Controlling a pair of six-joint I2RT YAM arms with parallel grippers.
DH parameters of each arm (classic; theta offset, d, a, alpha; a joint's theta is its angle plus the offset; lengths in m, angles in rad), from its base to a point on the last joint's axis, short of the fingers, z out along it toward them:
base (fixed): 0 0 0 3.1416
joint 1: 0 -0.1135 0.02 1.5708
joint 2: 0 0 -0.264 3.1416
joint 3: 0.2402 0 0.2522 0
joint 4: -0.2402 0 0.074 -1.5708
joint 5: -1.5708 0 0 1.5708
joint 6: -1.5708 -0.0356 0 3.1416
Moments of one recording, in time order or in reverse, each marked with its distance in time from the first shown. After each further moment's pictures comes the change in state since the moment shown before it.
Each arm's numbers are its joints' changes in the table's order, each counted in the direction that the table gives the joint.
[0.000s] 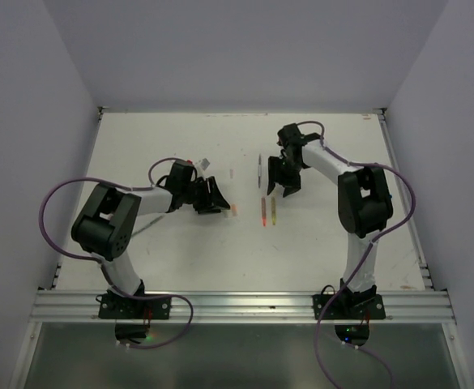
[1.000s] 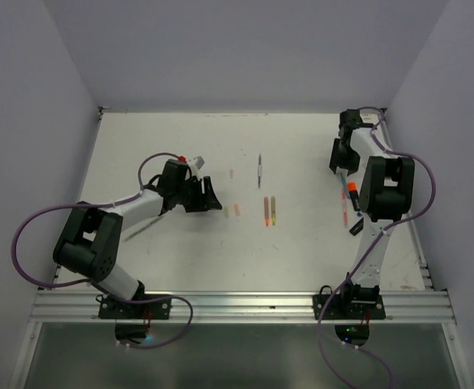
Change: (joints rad) left arm 0.000 -0.195 -0.019 -0.190 0.134 -0.149; right arm 0.417 0.121 0.180 0.052 -0.406 0.203
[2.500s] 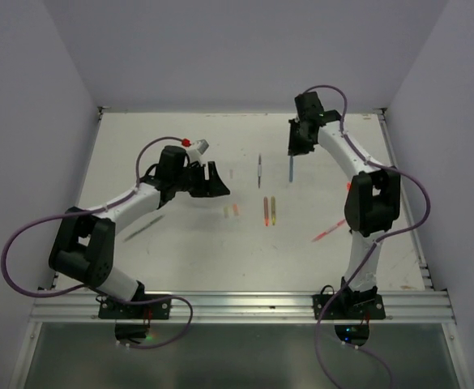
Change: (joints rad) left arm -0.001 -0.047 0.096 0.002 -0.090 -0.042; right arm -0.267 -0.086 0.113 -0.032 0.119 -0.082
